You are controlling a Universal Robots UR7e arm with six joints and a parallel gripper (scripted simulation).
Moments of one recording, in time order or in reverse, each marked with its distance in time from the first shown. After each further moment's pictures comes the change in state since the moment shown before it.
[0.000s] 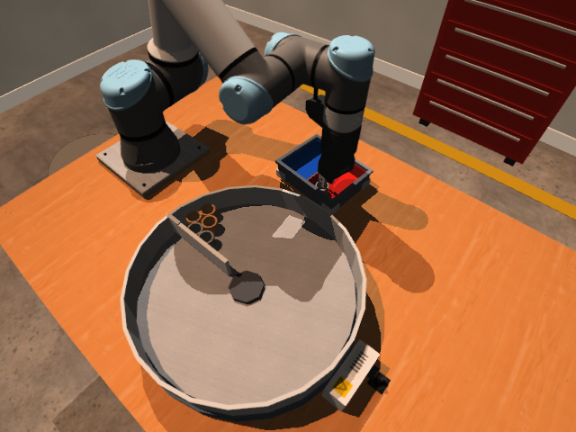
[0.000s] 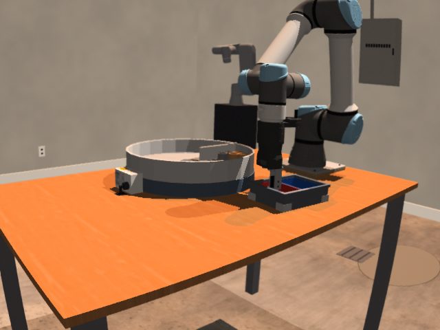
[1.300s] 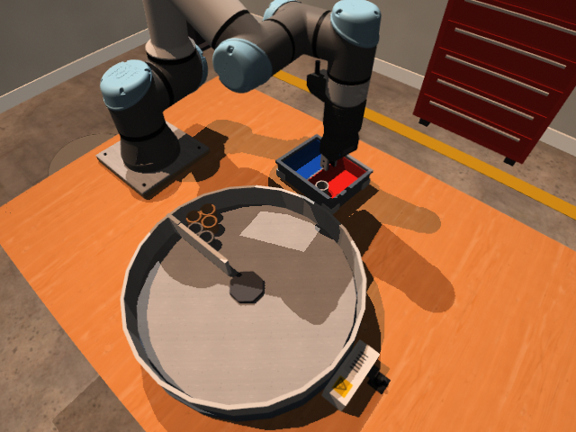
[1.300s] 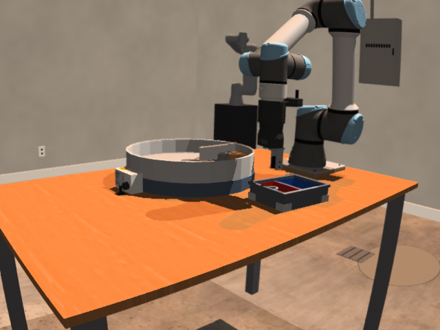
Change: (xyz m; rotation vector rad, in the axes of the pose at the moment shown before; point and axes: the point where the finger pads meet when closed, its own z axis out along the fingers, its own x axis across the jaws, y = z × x) arm 0.000 0.000 -0.057 -0.003 0.001 0.000
